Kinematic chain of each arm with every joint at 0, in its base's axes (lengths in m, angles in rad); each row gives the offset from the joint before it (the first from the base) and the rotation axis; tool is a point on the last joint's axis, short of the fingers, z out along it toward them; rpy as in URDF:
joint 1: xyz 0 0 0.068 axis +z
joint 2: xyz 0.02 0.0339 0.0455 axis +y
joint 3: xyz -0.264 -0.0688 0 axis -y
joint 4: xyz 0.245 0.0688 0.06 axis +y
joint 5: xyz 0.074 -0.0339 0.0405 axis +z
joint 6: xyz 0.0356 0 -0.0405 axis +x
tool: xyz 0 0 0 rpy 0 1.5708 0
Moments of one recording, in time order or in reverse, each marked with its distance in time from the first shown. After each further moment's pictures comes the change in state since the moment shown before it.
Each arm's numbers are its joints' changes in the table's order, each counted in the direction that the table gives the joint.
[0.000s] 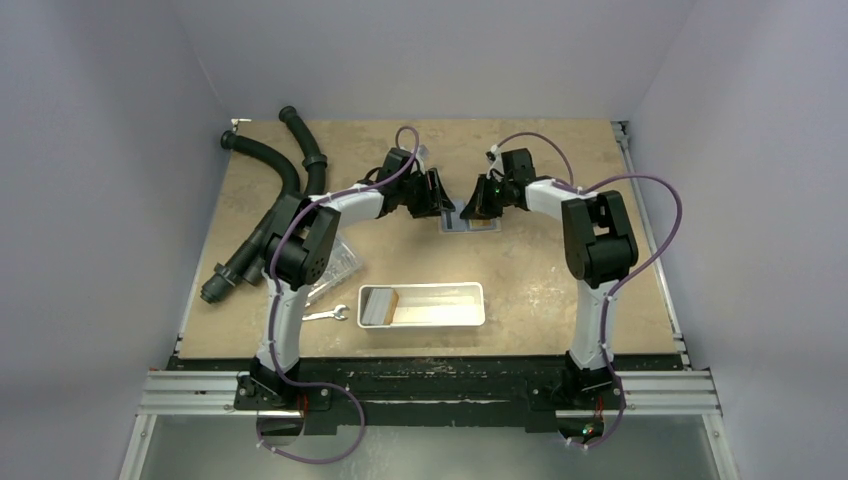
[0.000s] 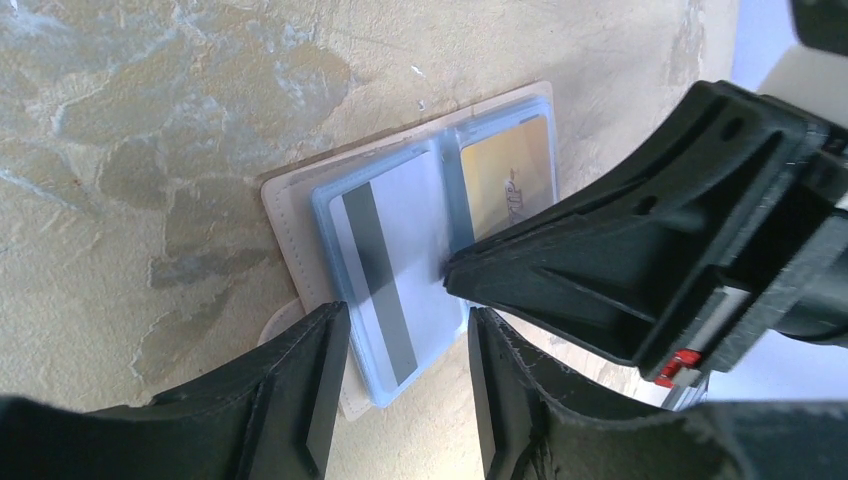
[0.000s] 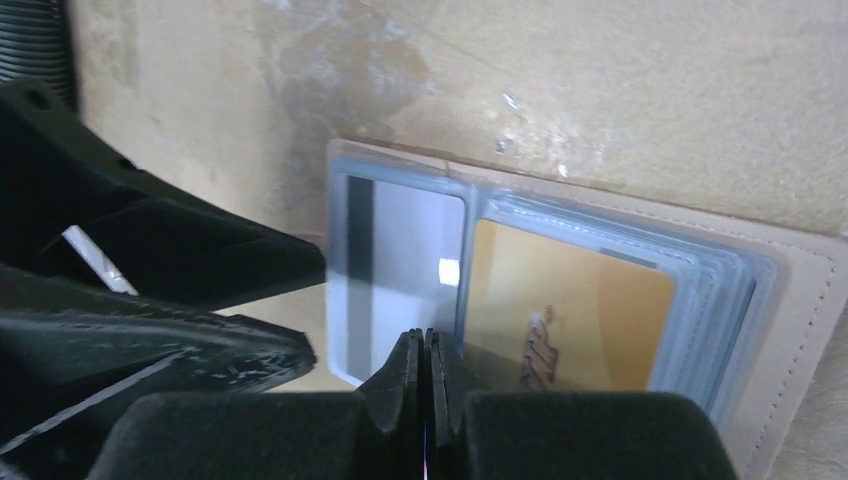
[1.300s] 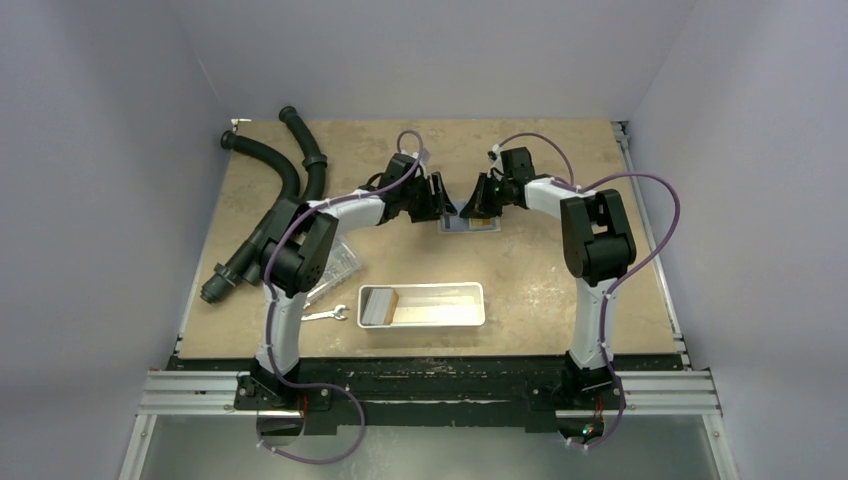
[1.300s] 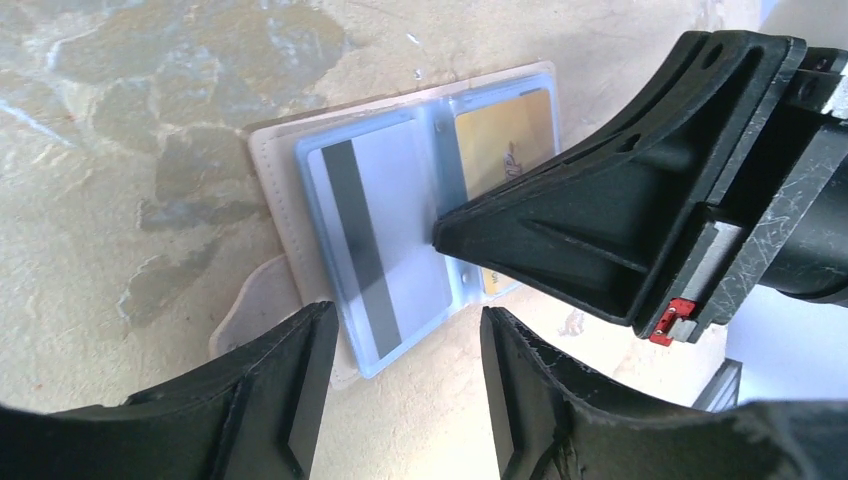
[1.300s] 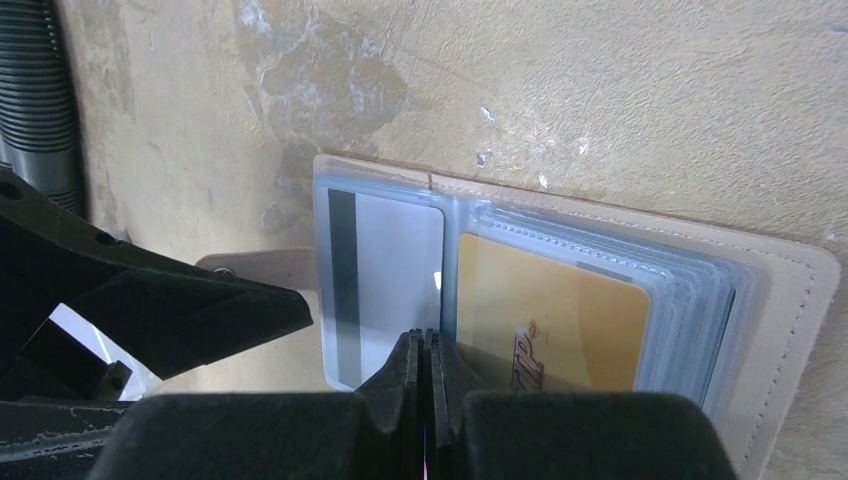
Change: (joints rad) left arm -0.038 -0.063 -0.072 -0.018 0.072 0.002; right arm 0.003 0.032 0.028 0.024 -0.023 0.055
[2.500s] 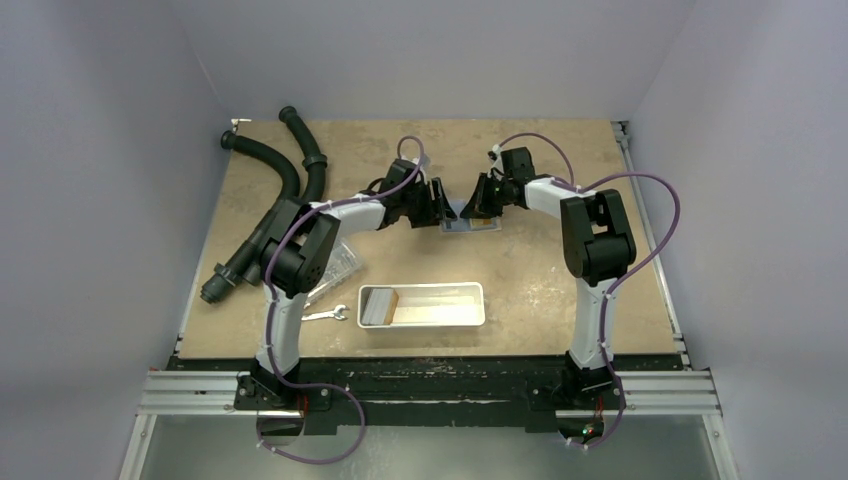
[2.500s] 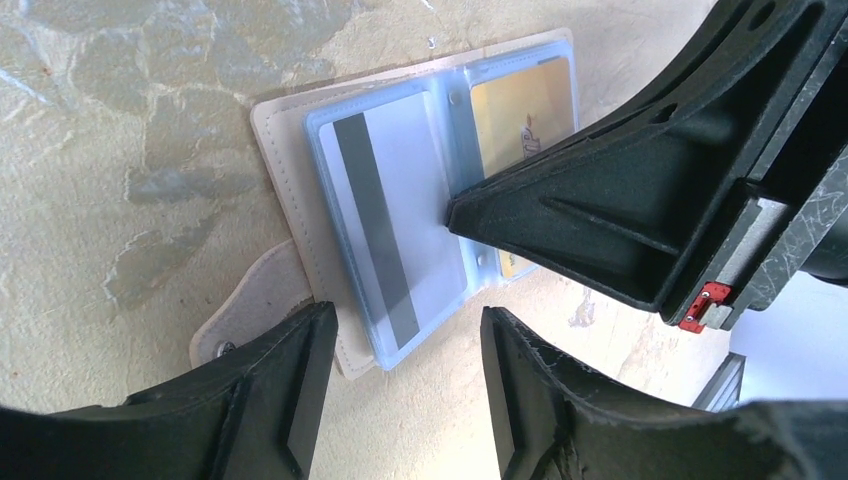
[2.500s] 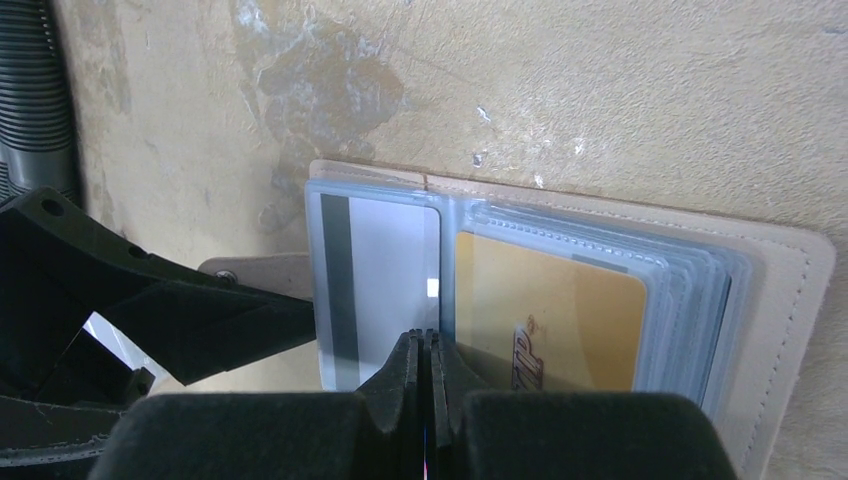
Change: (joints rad) left arm -0.011 -0.009 -0.050 -0.030 0.014 -0.014; right arm 0.000 0.000 0.000 0.001 -0.001 -0.005
